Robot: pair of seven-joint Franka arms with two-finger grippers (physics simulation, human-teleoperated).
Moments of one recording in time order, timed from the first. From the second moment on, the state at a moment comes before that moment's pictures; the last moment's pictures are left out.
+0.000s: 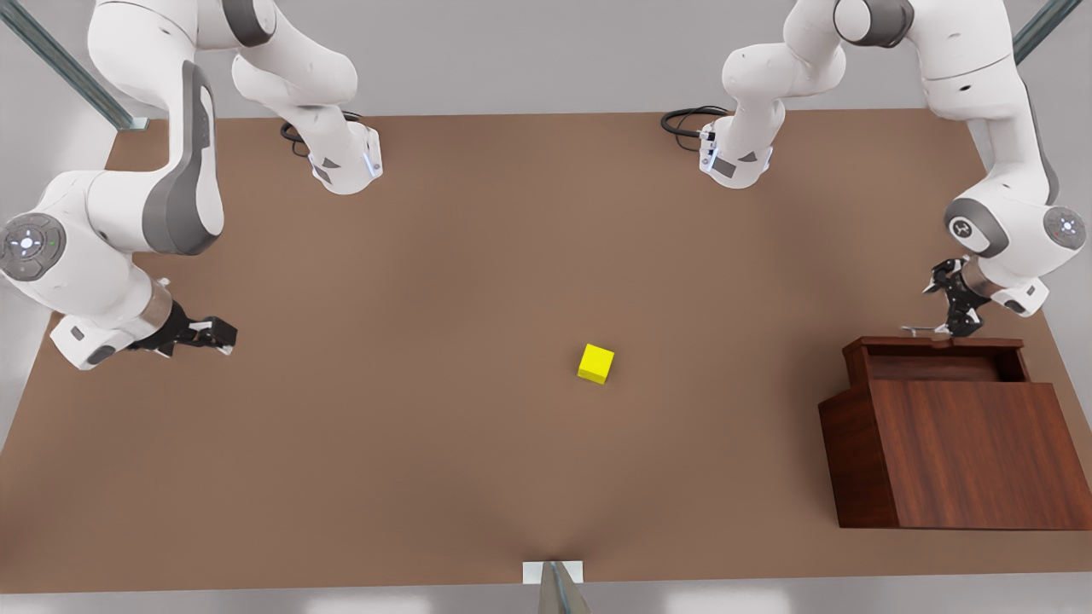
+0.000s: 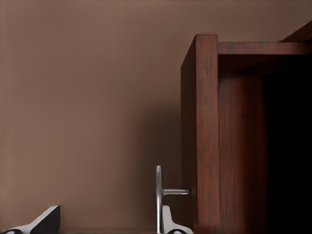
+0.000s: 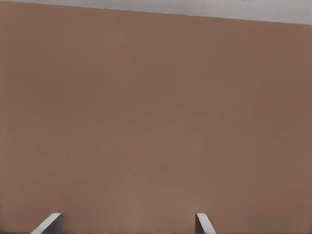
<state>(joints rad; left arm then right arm) 0.06 0.21 0.45 -2.12 -0.08 2.34 -0.97 -0.05 0.25 0.05 -1.42 -0.07 1.68 -0.03</state>
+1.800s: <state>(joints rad) -0.65 0.64 -0.04 -1.50 0.04 2.15 -0.33 -0.07 0.28 0.04 -1.29 -0.05 1.65 -0.03</state>
